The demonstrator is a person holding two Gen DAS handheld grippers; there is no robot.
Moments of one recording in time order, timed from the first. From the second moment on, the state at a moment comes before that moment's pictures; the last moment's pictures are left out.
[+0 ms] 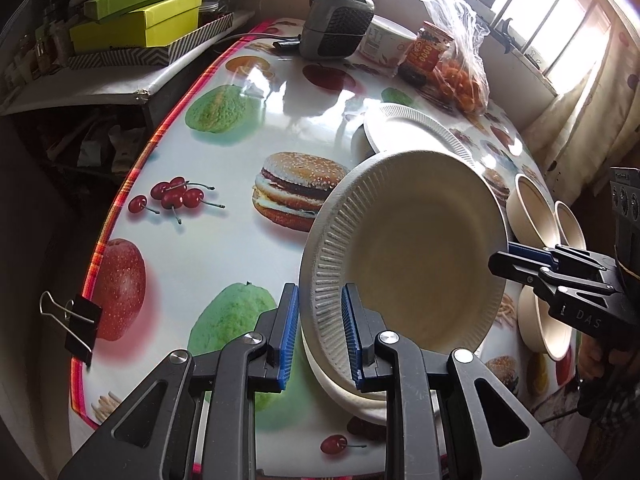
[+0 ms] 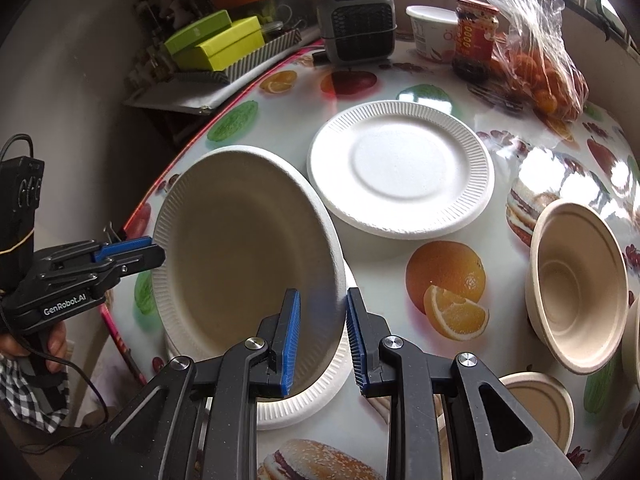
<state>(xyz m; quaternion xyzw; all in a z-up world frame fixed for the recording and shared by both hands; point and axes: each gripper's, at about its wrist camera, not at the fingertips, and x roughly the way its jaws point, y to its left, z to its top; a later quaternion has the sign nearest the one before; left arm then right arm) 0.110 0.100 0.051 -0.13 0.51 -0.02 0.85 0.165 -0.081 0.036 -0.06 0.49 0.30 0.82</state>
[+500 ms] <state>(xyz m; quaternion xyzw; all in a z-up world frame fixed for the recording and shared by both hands) 0.109 0.094 0.045 -0.13 0.52 -0.03 0.84 0.160 -0.087 0.026 -0.06 0.50 0.29 0.81</state>
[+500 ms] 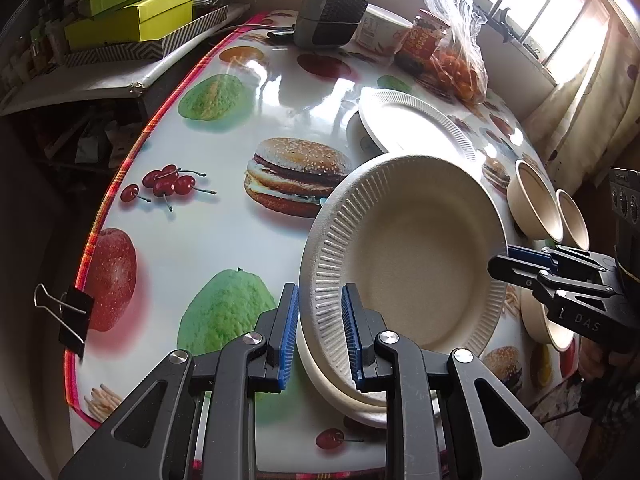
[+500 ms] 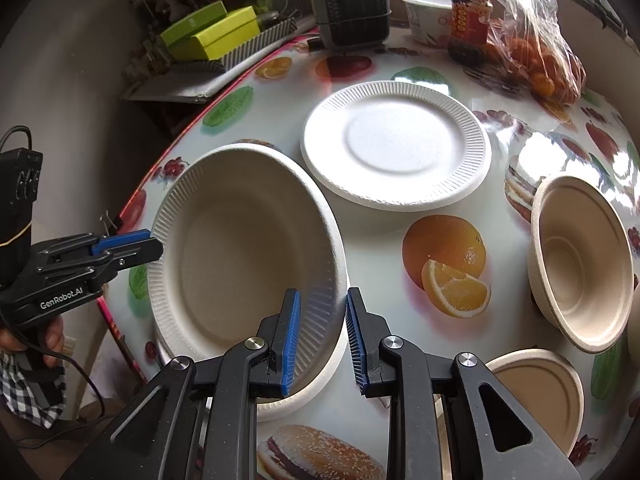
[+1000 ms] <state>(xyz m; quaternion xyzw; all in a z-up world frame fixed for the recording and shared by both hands) 0.109 0.093 0.044 -0.13 0.53 -0.03 0.84 0.161 -0.087 0.028 -0.05 0.51 0.29 0.81</state>
